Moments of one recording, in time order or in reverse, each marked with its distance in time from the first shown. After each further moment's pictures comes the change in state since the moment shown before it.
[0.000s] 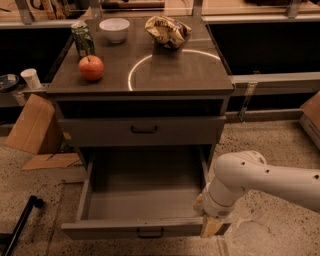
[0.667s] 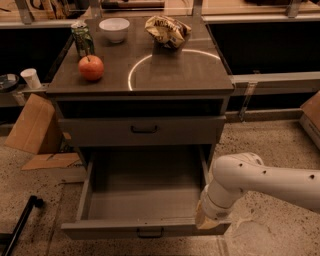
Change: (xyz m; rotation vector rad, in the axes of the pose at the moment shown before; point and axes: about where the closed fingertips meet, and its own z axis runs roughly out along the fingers) arm 0.001 0.004 0.011 -0.021 -0.002 0.004
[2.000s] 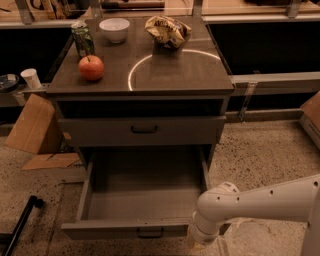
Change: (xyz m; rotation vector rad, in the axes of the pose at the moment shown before) arm 0.009 0.016 0.119 -0.016 0.038 -0.057
